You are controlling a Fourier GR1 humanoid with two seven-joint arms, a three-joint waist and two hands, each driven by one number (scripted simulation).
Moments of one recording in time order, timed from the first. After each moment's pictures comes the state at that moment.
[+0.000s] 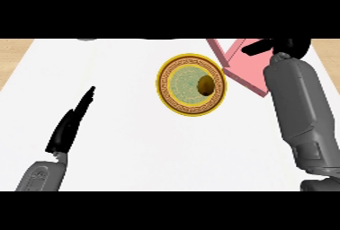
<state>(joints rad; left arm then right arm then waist) -0.17 0.26 -0.05 -1.32 -0.21 0.00 -0.04 -0.98 -0.18 -0.34 -0.80 1.08 -0.34 0.59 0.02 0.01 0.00</state>
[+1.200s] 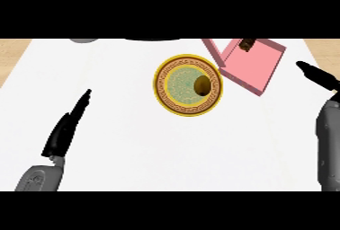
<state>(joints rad) -0.13 0.25 -0.02 -1.33 -0.22 -0.01 -0.05 -0.62 -0.23 -0.65 -1.00 0.42 -0.65 -0.12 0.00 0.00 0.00</state>
